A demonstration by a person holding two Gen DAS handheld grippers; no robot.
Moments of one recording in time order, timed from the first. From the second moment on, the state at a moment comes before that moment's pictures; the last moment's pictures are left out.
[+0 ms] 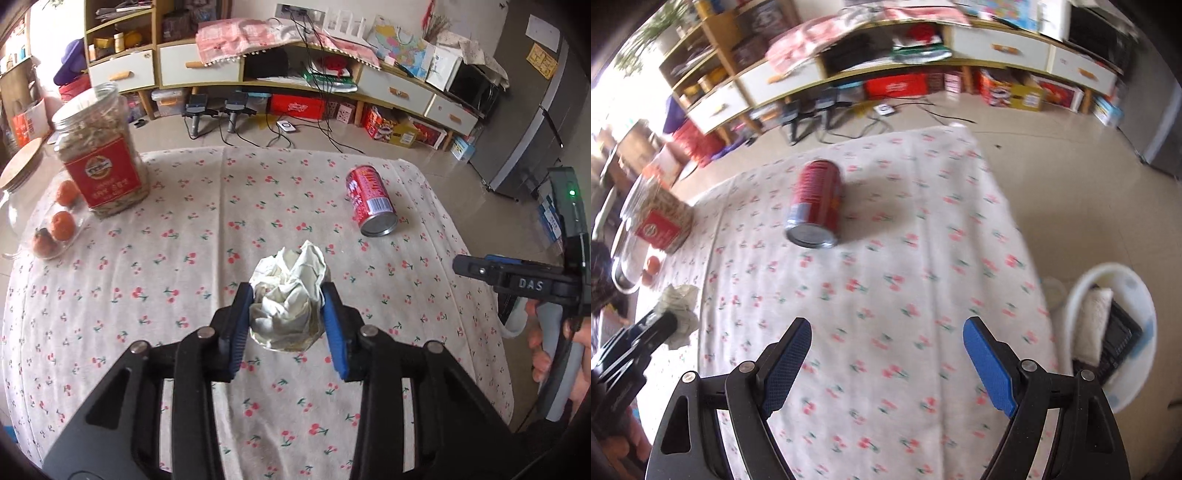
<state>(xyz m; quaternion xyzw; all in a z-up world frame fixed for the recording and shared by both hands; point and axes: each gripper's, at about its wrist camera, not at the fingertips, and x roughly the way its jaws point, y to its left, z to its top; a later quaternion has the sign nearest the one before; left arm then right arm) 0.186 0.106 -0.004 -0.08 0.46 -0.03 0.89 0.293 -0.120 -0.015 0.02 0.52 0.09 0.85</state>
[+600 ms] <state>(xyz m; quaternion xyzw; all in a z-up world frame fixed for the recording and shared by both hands) 0.166 0.164 0.006 -0.13 0.46 -0.01 0.88 0.377 -0.052 -0.064 0.07 0.50 0.09 0.86</state>
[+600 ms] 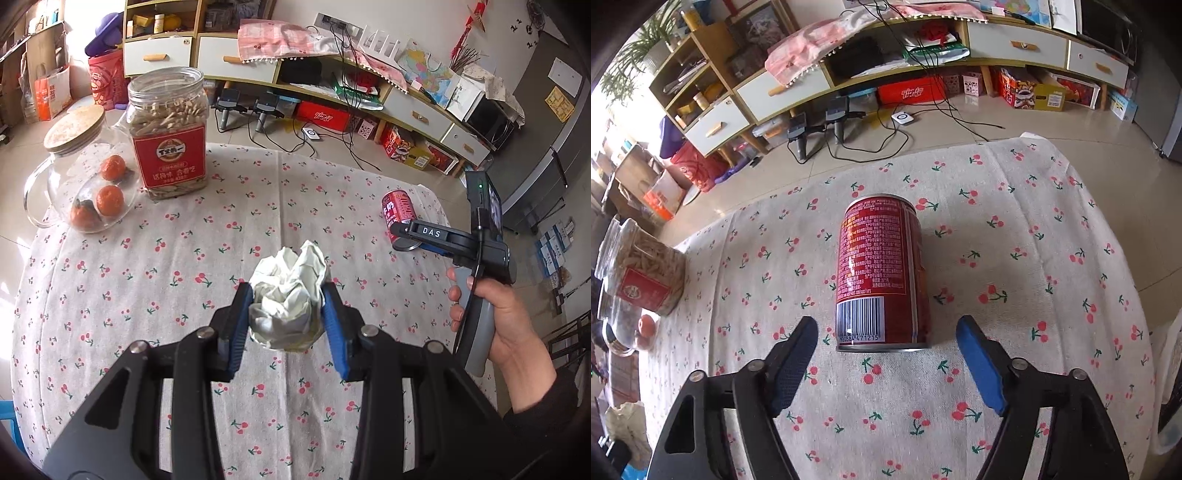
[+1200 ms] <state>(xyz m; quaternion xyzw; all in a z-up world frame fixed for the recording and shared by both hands) 0.148 0.142 0.025 -0.12 0.43 -0.04 0.89 0.269 -0.075 -0.011 0.01 0.48 0.16 0.86</state>
